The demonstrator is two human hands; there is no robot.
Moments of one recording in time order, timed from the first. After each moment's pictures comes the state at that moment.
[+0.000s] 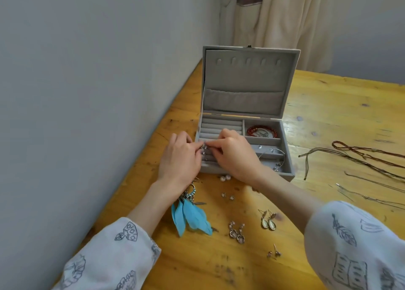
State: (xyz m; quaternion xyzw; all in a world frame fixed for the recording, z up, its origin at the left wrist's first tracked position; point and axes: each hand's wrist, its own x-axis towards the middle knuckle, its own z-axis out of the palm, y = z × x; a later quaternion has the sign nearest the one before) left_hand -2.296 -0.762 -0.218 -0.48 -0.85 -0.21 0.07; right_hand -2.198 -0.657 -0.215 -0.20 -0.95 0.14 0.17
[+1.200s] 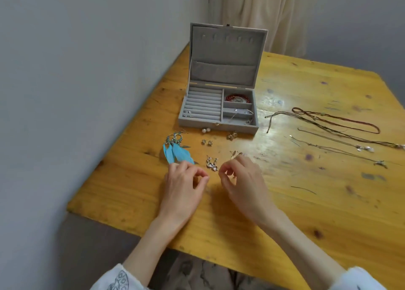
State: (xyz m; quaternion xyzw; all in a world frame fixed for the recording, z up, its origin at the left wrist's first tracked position) left_hand -2.153 -0.876 -0.239 -0.44 -0.83 -0.33 -0.05; right_hand -2.042 -0.779 -0.226 -0.30 -0.90 0.22 0.23
